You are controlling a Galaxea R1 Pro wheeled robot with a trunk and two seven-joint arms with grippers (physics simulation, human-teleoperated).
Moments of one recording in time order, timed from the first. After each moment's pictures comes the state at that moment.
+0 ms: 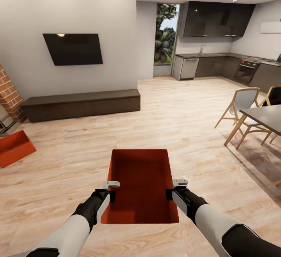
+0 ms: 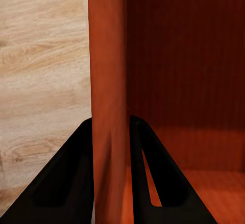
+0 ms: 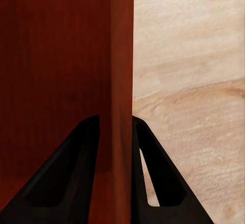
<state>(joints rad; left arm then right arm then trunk) -0.71 -0.14 0.01 -0.44 -0.03 0.44 0.21 -0.82 0.06 0.50 -0.26 -0.51 0.36 -0.26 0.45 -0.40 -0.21</state>
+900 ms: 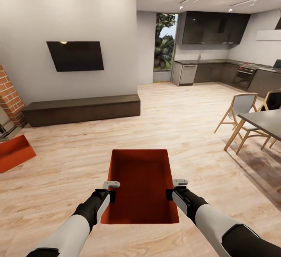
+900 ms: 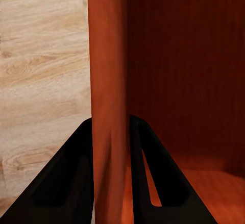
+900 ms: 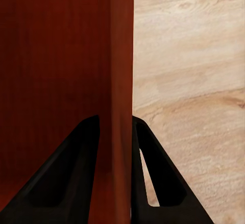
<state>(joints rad) -0.71 -0.14 0.01 -0.44 -0.03 0.45 0.21 -0.82 0.06 0.50 -0.26 -0.51 0.36 -0.25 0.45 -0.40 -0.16</state>
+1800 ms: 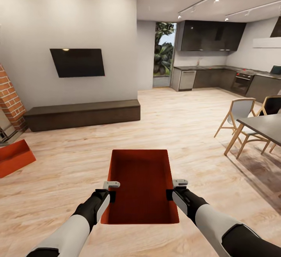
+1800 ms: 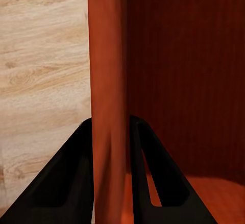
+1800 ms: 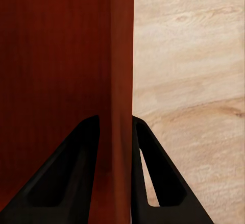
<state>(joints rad) -0.71 -0.14 0.01 -0.44 -0.03 0.45 0.21 -0.82 0.06 0.50 -0.26 -0.51 0.36 -0.25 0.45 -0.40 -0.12</state>
